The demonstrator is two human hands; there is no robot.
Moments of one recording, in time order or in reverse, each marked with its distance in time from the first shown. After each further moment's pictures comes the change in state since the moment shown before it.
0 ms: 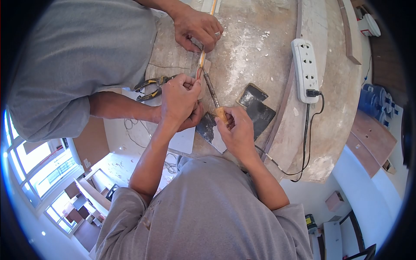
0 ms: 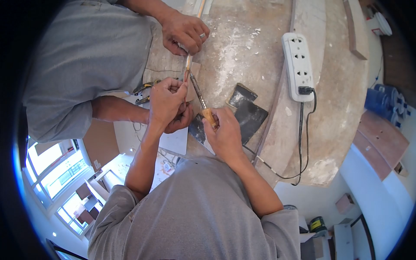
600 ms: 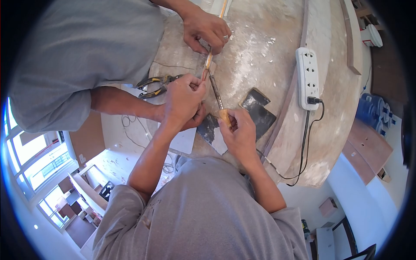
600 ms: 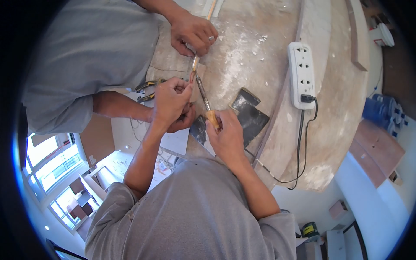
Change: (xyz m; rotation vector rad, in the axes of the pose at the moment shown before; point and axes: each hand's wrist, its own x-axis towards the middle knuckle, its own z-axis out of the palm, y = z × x) left_hand -0.002 0.002 -0.002 -0.010 0.008 0.033; right_hand 0.001 -0.004 -0.002 -0.047 0.008 -0.031
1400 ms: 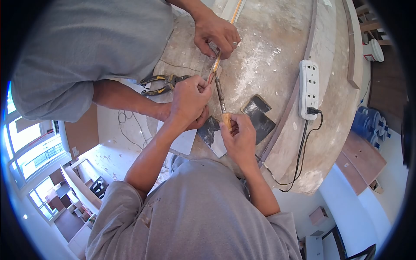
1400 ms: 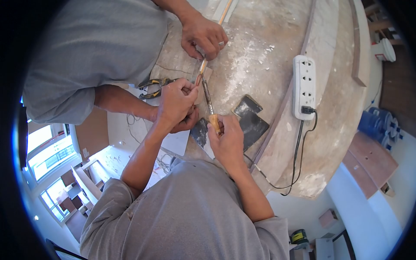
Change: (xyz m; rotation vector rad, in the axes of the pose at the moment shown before) left_hand -0.001 0.007 -0.002 0.037 -0.005 -0.001; right_hand -0.001 -0.004 0.001 -0.026 -0.010 -0.002
